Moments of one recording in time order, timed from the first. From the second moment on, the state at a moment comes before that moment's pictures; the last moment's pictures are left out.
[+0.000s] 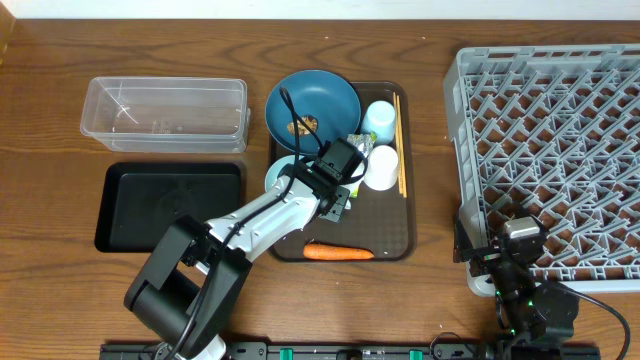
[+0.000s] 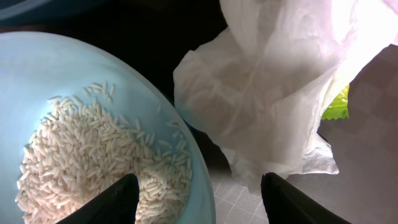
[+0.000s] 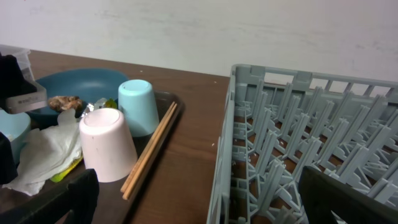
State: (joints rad) left arm -0.66 1.79 1.07 -0.57 -0.17 -0.27; right arm -0.05 0.01 0.06 -0.17 -0.26 -0.06
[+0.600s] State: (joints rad) left arm -0.66 1.79 1.02 -0.56 -0.17 -0.27; right arm -0.05 0.01 0.06 -0.17 -0.26 -0.06
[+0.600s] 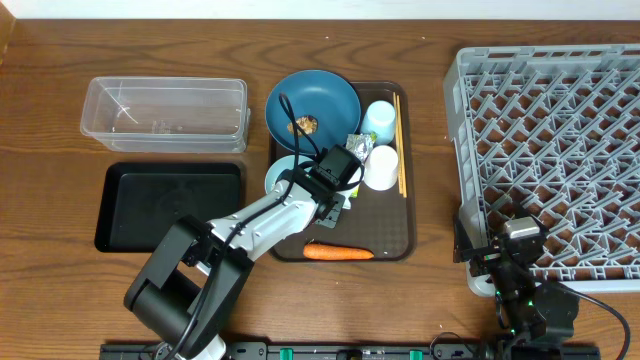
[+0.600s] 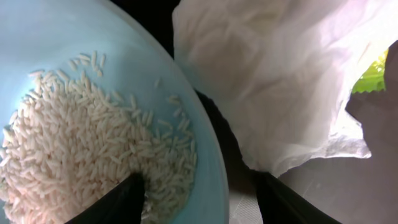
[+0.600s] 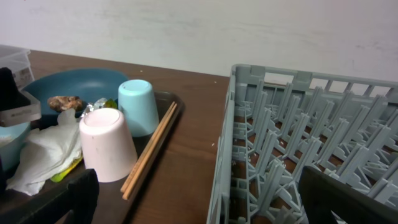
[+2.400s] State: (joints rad) left arm -0.66 1.79 1.00 -0.53 -0.17 -0.27; right arm -0.05 0.01 0.06 -0.17 -0.26 -0.06
